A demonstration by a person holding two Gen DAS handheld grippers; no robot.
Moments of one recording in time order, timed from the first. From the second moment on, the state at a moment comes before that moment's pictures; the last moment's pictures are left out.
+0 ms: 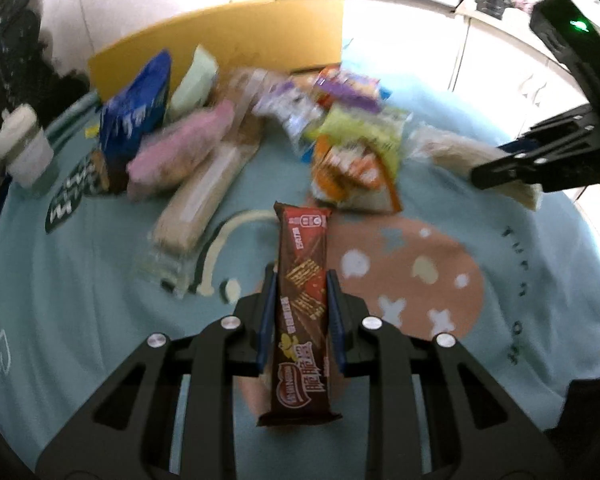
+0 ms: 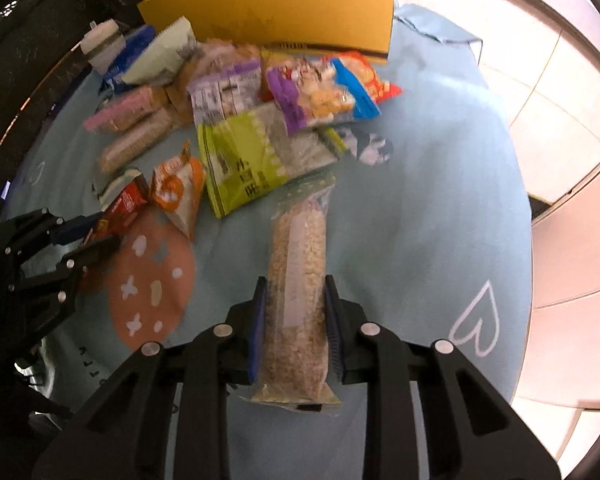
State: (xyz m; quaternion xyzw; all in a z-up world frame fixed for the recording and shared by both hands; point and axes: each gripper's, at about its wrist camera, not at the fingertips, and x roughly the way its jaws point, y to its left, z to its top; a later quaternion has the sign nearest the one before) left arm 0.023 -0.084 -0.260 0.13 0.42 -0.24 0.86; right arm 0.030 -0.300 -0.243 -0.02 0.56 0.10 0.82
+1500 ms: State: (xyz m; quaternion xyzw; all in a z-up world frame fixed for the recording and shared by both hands) left arm 0.315 -0.095 0.007 0.06 0.30 -0.11 0.95; right arm 0.304 -0.299 0.012 0.00 0.37 0.08 0.93
